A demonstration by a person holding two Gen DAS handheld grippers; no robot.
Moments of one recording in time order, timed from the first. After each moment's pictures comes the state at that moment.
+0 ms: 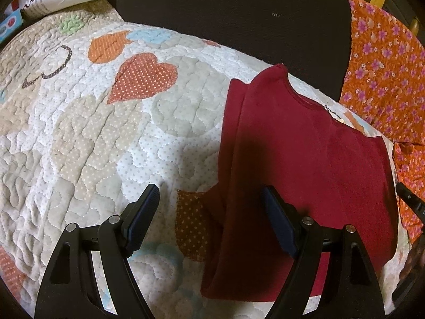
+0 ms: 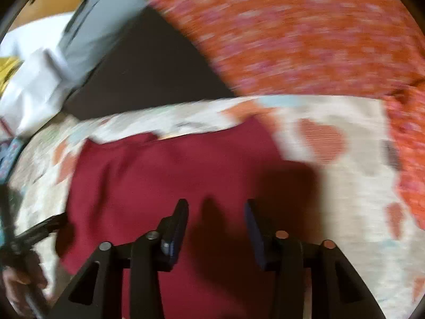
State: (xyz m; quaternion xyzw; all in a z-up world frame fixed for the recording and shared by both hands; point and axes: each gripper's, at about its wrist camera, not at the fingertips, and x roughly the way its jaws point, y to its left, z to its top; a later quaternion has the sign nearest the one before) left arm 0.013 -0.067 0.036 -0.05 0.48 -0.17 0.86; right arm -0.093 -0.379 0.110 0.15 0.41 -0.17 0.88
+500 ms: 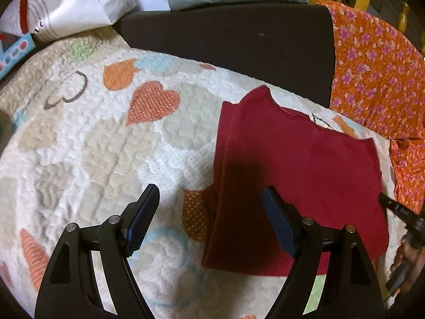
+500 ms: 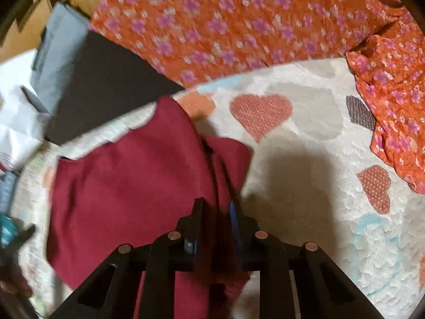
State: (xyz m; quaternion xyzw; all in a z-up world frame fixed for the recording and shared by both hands) left arm -0.021 -0.059 0.084 -0.03 0.45 -0.16 0.88; right arm -0.132 -0.445 0.078 0.22 0.43 -0.19 0.86
